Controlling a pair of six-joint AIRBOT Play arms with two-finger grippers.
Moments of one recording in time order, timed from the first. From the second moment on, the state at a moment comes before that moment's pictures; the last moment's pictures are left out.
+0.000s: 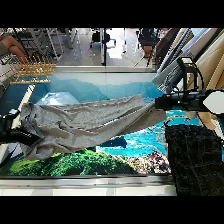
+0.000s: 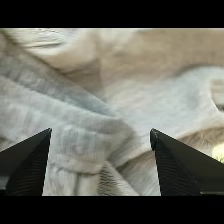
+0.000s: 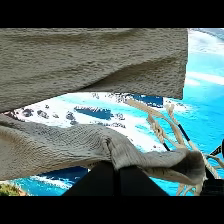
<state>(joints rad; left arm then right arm) 0.54 -1.26 0.89 0.96 -1.00 -0.33 0.20 -1.07 1.47 -1.50 1.26 1.63</state>
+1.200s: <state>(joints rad) 0.60 -1.28 1.05 1.15 -0.96 -0.82 0.20 -1.07 1.47 -1.48 1.15 1.60</state>
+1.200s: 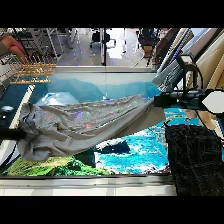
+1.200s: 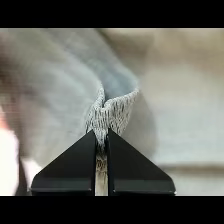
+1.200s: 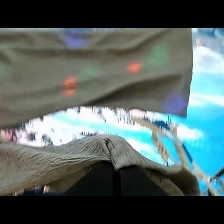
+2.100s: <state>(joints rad) 1.20 -1.50 1.21 1.01 -1.17 -0.83 0.09 -1.14 1.25 -1.50 1.45 1.52</state>
